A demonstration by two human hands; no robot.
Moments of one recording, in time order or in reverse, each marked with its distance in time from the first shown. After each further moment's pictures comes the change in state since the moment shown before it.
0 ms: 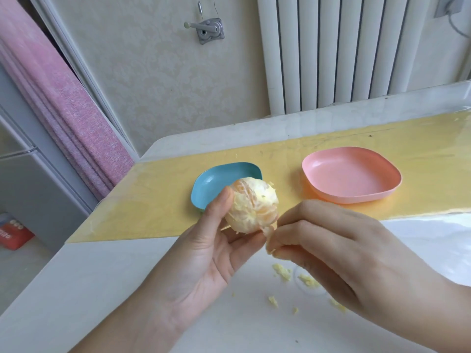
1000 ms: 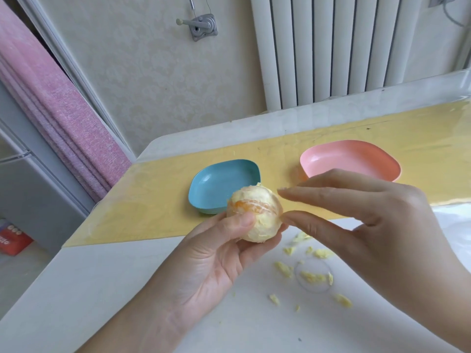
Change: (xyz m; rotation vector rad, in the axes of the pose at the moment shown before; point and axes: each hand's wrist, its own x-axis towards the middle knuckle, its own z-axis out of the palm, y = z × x) left_hand 0.000 -0.002 0.001 0.001 -0.112 -0.037; right_hand -0.015 0.004 -0.007 0.089 0.175 0.319
